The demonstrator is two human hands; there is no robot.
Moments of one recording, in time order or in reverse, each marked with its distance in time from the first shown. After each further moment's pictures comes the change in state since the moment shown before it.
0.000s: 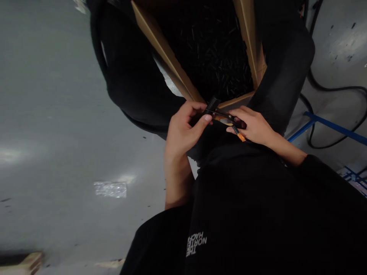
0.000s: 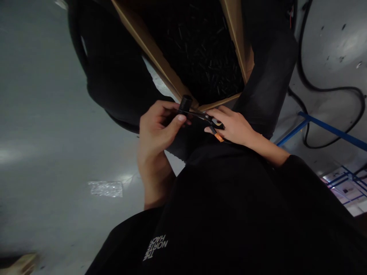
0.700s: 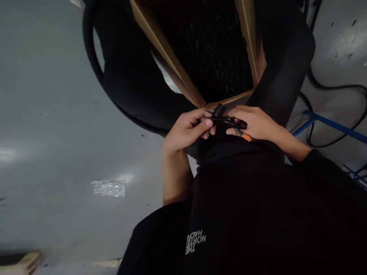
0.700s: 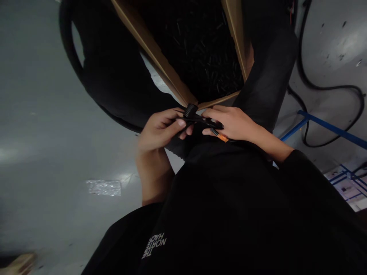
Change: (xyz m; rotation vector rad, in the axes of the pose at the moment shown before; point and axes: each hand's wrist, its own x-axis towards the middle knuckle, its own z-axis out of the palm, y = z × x) left_hand 0.005 0.006 -0.004 -0.360 -0.397 -0.045; right_hand 0.006 -0.011 -0.015 -0.035 -0.122 -0.119
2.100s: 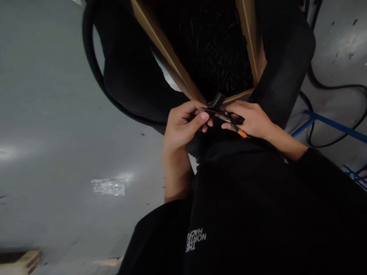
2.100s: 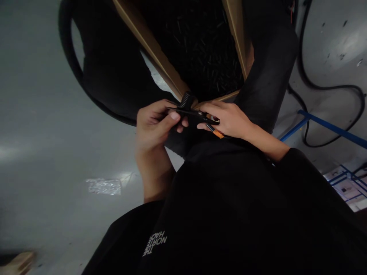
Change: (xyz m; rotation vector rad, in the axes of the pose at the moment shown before) left_hand 0.000 -0.006 0.005 0.022 0.256 0.120; right_hand 0.007 0.011 0.013 0.018 0.129 -0.098
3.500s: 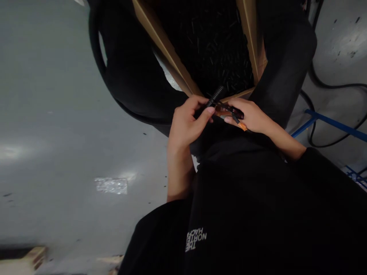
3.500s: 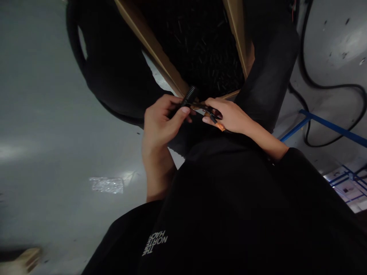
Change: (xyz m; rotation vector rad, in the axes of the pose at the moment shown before) left_hand -0.001 -0.005 0.007 0.419 0.107 -0.011; right_hand 0.005 0.015 0.006 0.102 -0.045 0.155
